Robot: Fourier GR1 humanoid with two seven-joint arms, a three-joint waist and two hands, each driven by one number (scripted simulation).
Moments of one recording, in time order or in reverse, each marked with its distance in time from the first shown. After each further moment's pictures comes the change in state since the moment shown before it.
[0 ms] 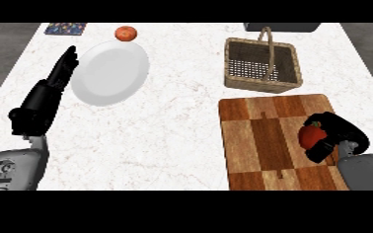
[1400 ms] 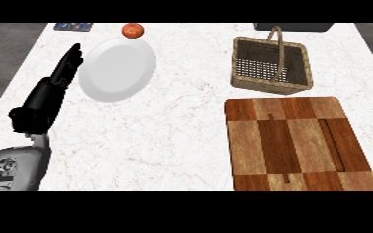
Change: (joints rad) left arm -0.016 -0.011 -0.004 -0.014 0.002 -0.031 0.008; right arm -0.486 -0.471 -0.438 0.538 -0.136 -0.168 -1.092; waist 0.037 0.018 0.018
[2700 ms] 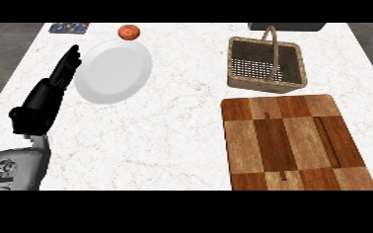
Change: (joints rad) left arm 0.008 -0.012 0.017 0.000 -0.017 -0.002 0.007; right arm -0.793 0.210 0.103 0.096 -0.137 0.350 0.512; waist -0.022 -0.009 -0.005
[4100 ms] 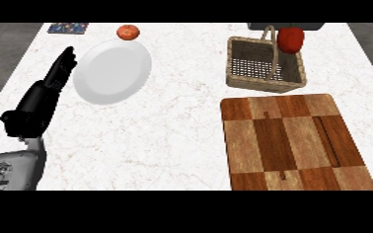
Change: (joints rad) left arm 0.016 -0.002 0.030 -0.006 -0.001 -0.019 -0.017; right arm 0.012 0.070 0.176 0.013 0.181 0.219 0.031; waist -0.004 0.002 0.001
